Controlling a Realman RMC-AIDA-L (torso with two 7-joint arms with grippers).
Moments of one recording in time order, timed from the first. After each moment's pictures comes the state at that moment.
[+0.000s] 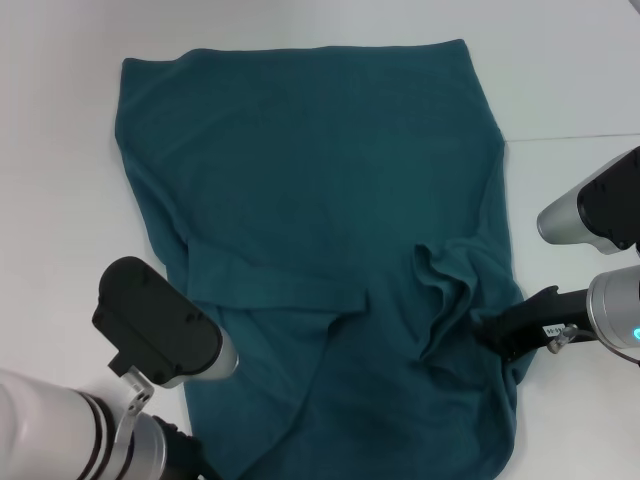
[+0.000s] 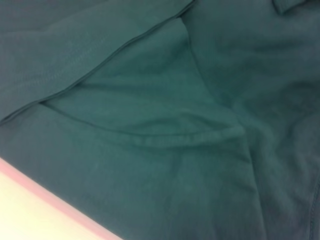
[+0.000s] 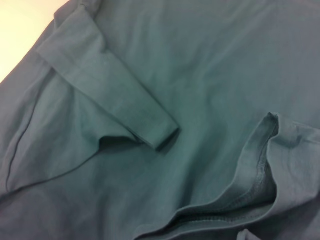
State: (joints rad) left arm -0.18 -2.17 1.90 1.65 2.82 1.34 -2.80; right arm 0.29 2.10 -1.40 -1.36 -2.44 -1.16 2.43
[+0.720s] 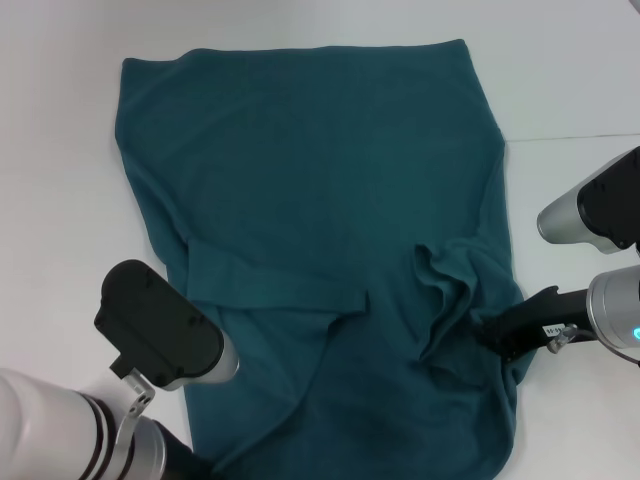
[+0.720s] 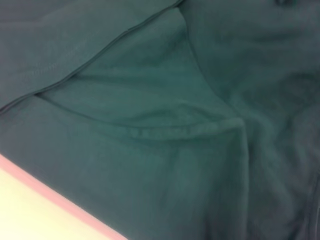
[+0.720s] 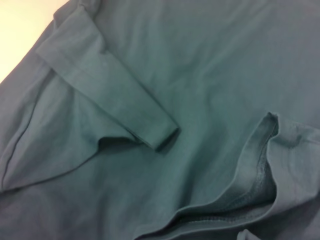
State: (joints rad) left arm -0.19 -2.17 1.90 1.64 2.82 1.35 -2.80; right arm 0.30 2.10 -1.40 -1.35 -2.44 -1.16 2.43
